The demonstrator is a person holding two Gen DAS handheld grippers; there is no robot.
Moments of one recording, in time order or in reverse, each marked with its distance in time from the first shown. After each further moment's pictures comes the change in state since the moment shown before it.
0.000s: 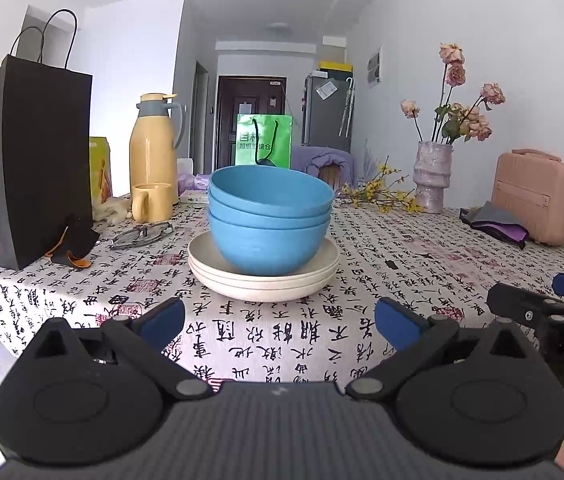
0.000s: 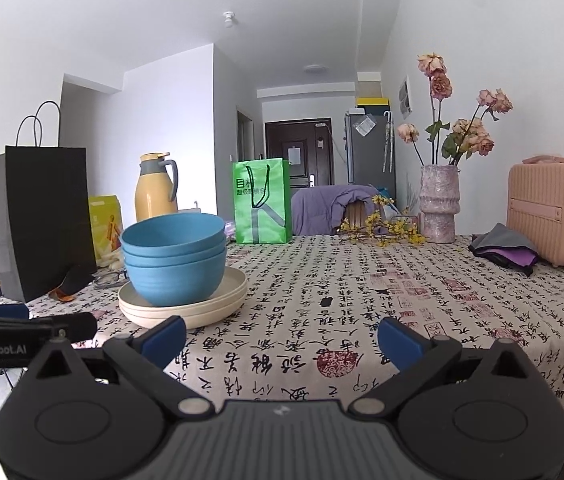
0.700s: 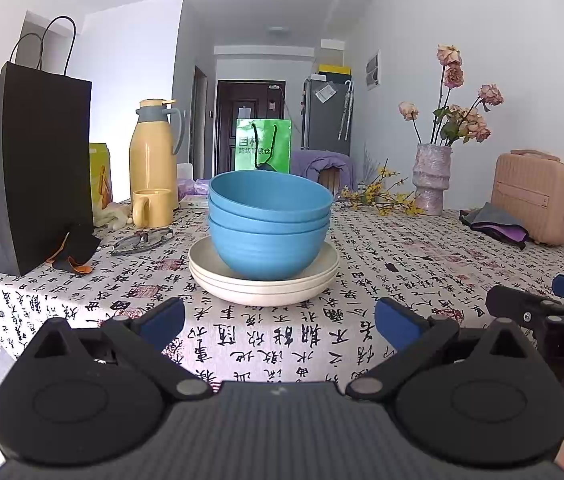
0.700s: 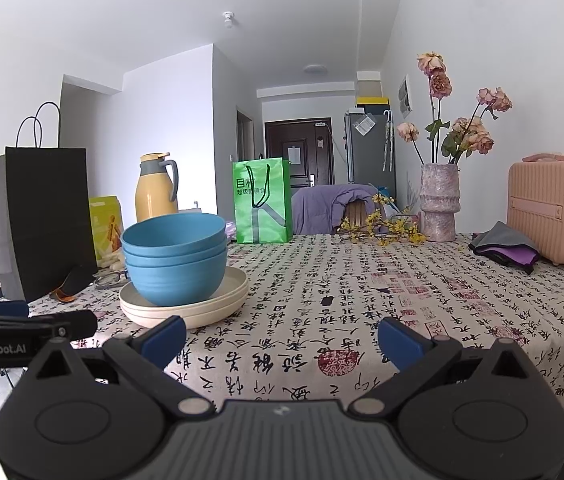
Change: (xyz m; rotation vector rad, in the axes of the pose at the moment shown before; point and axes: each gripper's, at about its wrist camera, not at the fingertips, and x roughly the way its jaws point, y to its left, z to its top) left arm -0.002 -0.003 0.001 0.011 -0.015 0.004; right arm 0.000 -0.001 0.000 0.009 0.001 -0.007
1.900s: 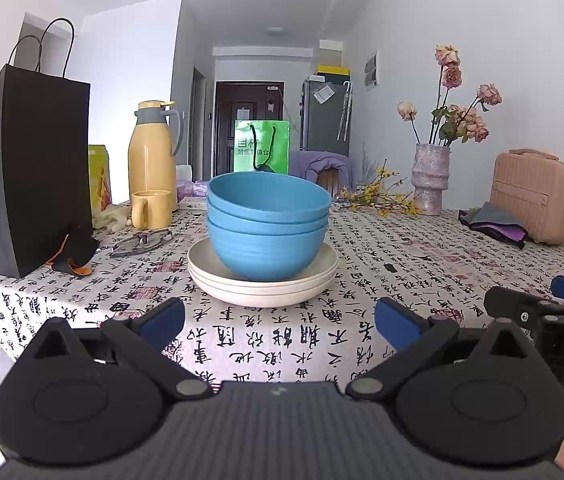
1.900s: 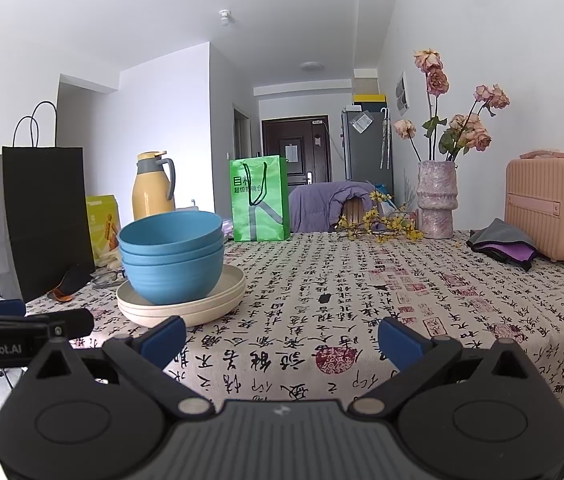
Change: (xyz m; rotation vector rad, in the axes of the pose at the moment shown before) left arm 0.001 0.001 0.000 0.004 0.000 -0.004; right arm 0.002 0.001 -0.001 0.004 0.004 -0.007
